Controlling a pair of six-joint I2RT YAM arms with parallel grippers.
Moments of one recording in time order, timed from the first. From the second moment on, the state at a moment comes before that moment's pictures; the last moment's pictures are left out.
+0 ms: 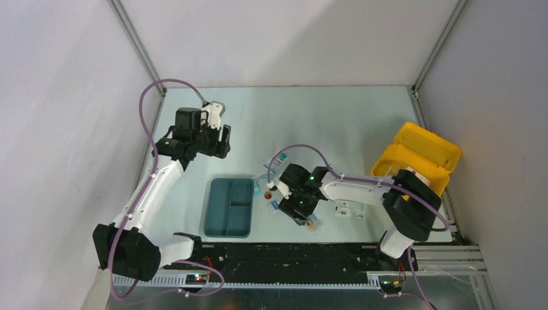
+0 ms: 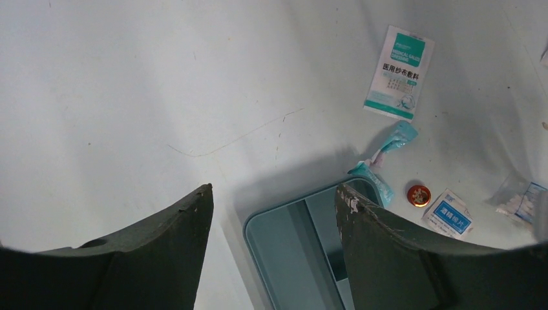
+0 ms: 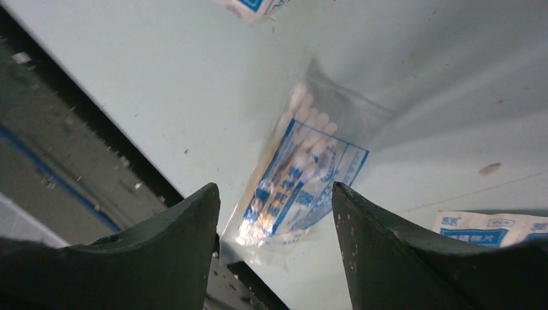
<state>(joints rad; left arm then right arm) -0.20 1.20 1.09 -0.62 0.13 0.11 0.99 1.61 1.01 -0.66 -0.15 -0.04</state>
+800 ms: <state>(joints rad) -0.18 1.21 1.08 -0.63 0.17 0.10 0.98 1.68 1.08 -0.69 0.14 -0.01</state>
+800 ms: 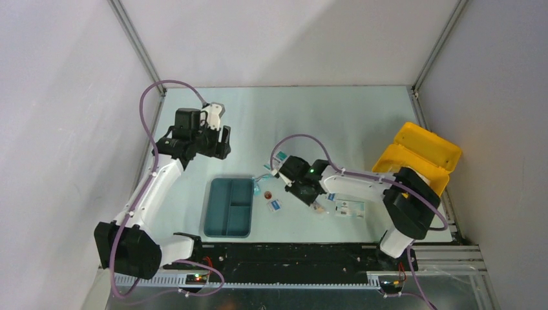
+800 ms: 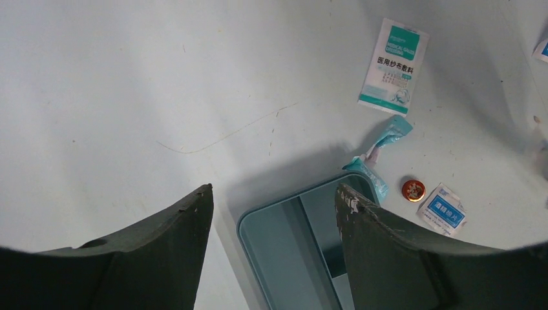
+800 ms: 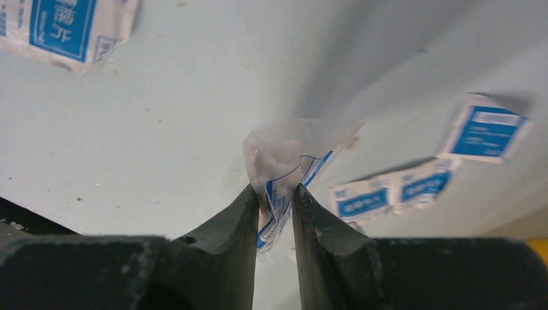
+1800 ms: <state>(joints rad) -0.18 1.37 1.17 -0.64 0.25 0.06 -0.07 0.98 1.08 -0.72 0.18 -0.45</state>
